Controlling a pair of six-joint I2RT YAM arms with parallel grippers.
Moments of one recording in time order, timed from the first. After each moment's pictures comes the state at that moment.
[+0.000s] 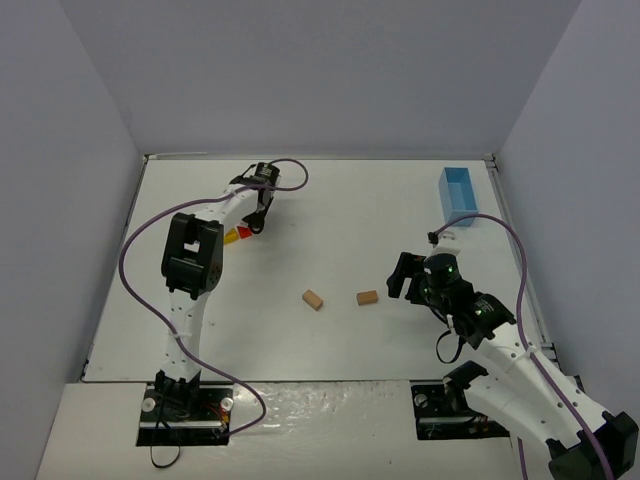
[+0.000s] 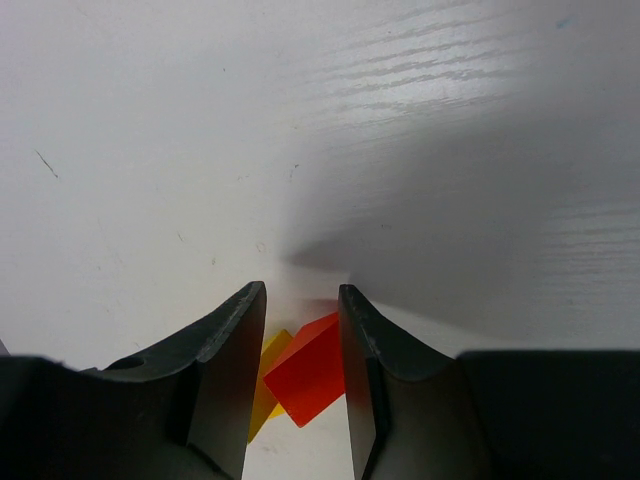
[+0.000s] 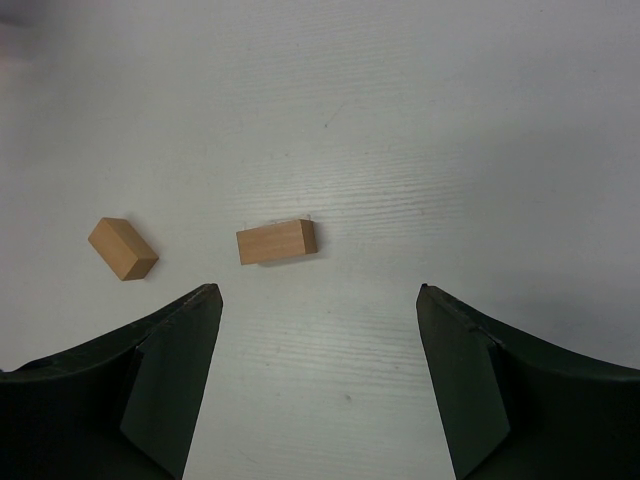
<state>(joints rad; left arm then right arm) -0.32 2.26 1.82 -0.69 -0.39 0.10 0.52 0.78 0.60 -0.50 0.19 0.56</state>
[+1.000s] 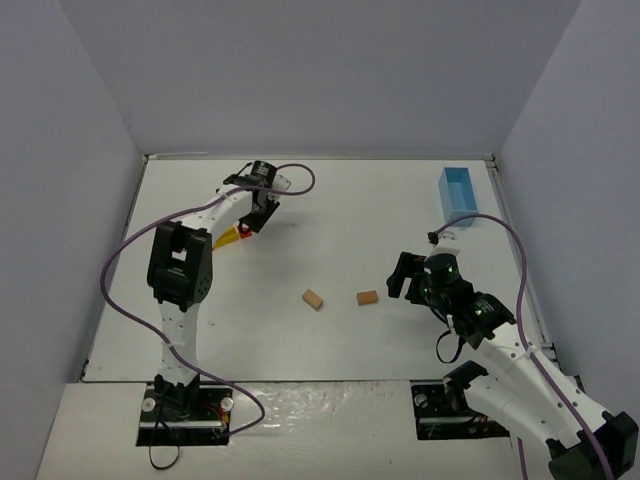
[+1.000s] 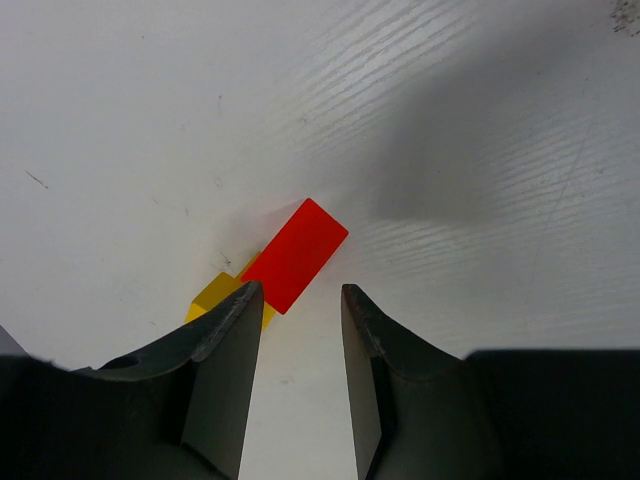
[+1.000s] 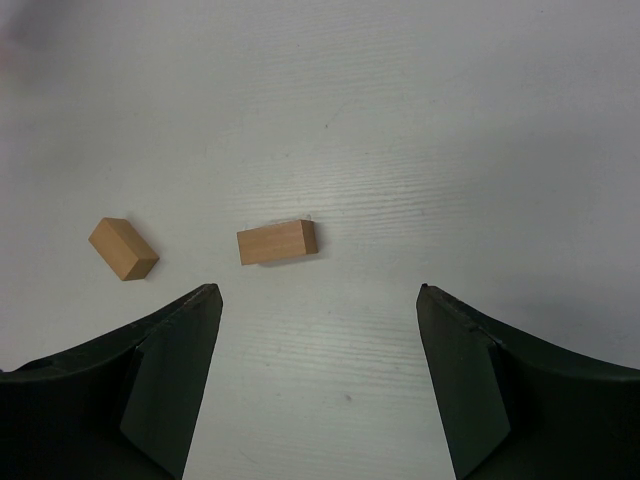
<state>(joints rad) -0.34 2.09 1.71 -0.75 -0.22 0.29 0.52 0.78 0.60 -0.50 0.19 0.56</state>
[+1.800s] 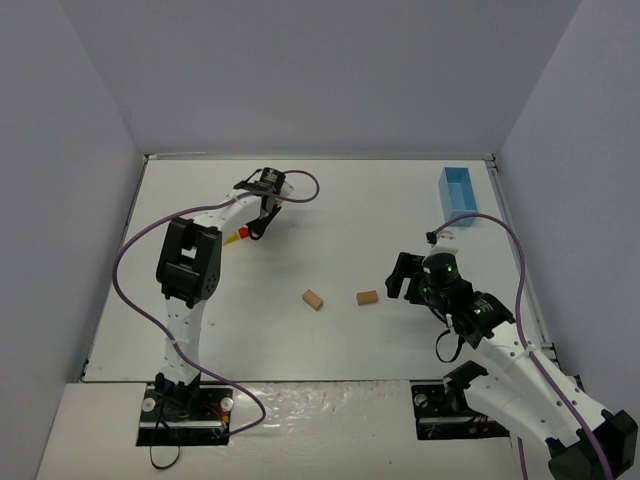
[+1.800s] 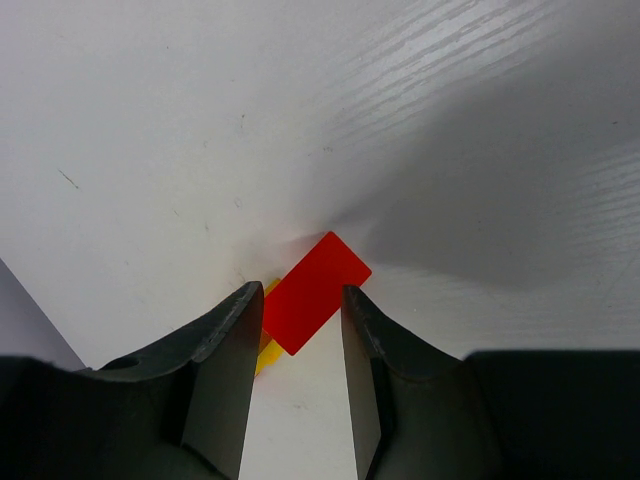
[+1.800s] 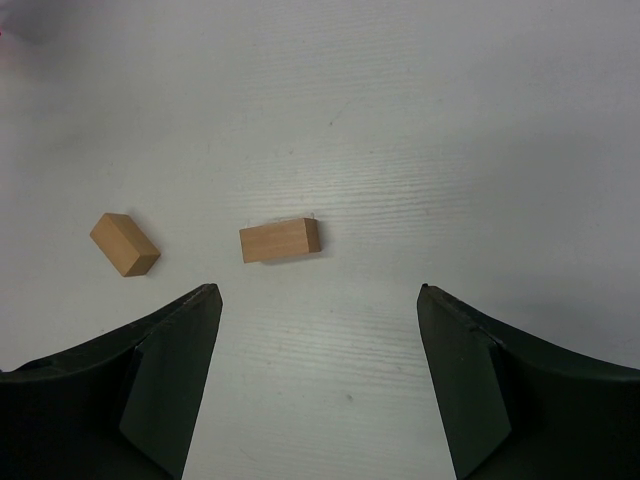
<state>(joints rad) -0.37 2.16 1.70 -0.68 -0.37 0.29 0.52 0.79 0.60 -0.50 0.18 0.55</state>
